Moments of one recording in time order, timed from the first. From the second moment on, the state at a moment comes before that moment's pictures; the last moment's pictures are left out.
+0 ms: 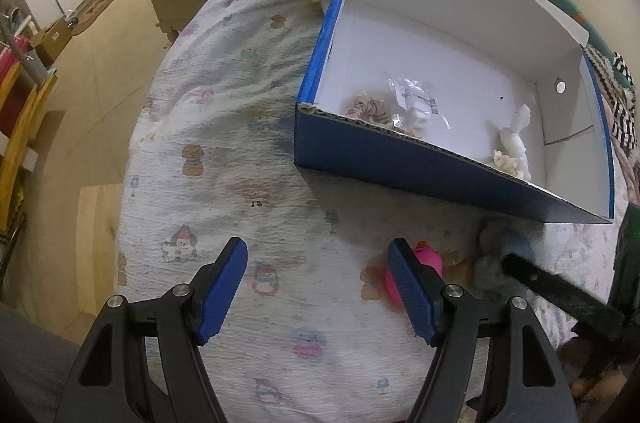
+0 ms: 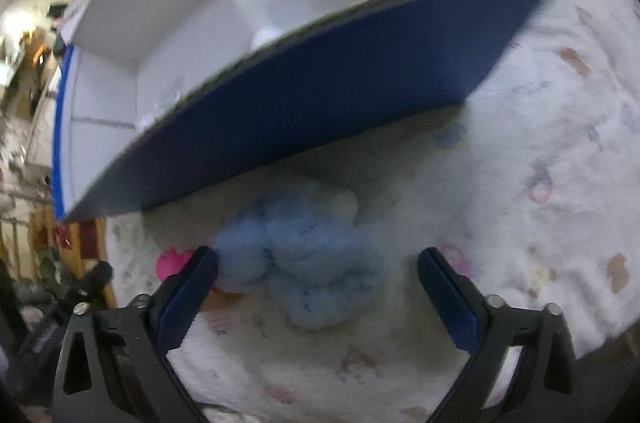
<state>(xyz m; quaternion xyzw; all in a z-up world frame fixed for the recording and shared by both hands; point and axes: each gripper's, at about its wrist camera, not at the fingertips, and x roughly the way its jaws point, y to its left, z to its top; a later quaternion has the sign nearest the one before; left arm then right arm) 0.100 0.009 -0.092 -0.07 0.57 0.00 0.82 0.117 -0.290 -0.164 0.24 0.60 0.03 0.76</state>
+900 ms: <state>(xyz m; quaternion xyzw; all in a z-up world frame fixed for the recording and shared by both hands) 0.123 -0.023 -0.126 -0.11 0.61 -0.07 0.78 0.066 -0.305 -0.087 0.24 0.52 0.09 0.81</state>
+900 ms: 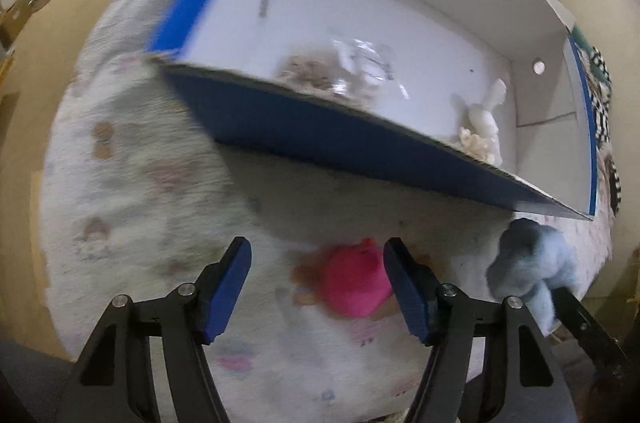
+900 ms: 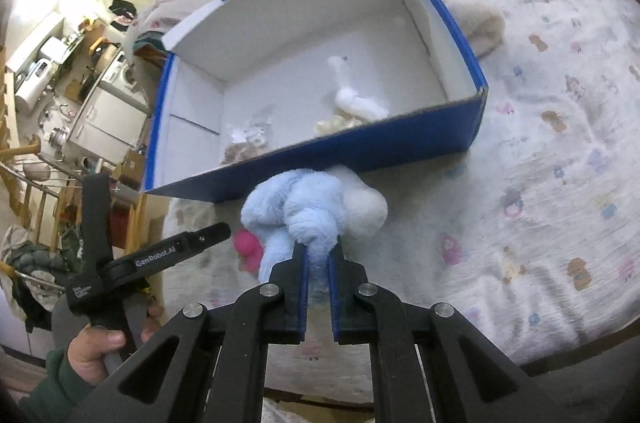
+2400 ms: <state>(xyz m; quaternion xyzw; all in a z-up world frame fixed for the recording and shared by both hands) 0.056 0.020 -0.038 -0.03 0.55 0.02 0.84 0.058 -0.275 -0.078 0.21 0.50 0.15 0.83</state>
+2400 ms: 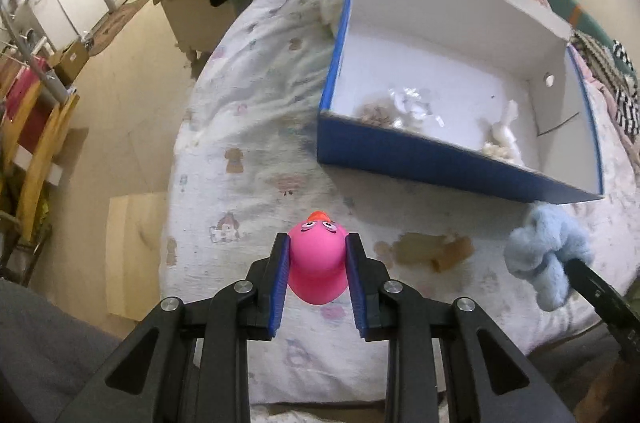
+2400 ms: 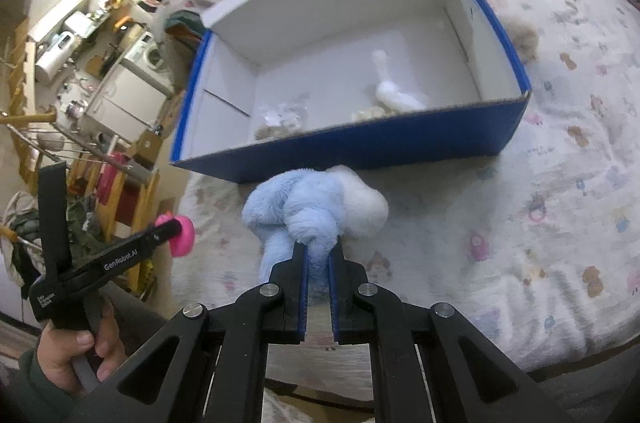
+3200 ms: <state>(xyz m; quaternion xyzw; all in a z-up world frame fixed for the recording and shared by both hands) 0.124 -0.037 0.026 0.06 0.46 -0.02 0.88 0.051 -0.285 -0.002 0.16 0.35 0.11 0.92</state>
